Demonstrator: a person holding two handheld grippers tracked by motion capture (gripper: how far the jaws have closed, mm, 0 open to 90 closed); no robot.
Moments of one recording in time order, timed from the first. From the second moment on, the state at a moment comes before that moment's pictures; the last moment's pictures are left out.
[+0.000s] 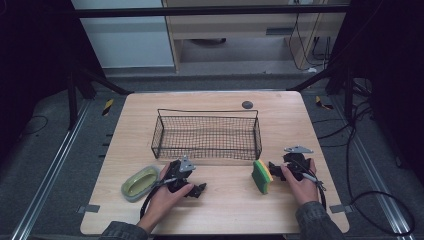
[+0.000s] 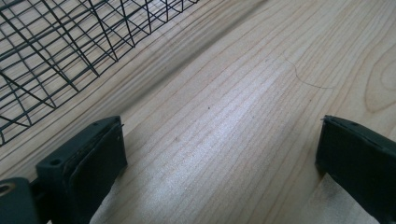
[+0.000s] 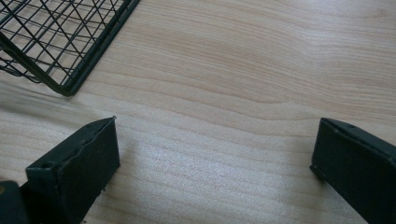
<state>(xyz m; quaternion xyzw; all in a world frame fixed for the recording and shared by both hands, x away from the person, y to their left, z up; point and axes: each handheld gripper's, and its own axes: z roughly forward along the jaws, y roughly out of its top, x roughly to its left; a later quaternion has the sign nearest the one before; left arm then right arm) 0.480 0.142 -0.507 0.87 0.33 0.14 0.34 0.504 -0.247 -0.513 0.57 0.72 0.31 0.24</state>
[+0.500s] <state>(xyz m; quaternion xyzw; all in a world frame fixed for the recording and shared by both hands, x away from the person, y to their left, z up) 0.471 0.147 -0.497 0.87 0.32 0.15 0.35 0.503 -0.246 -0.513 0.57 0.72 0.31 0.25</state>
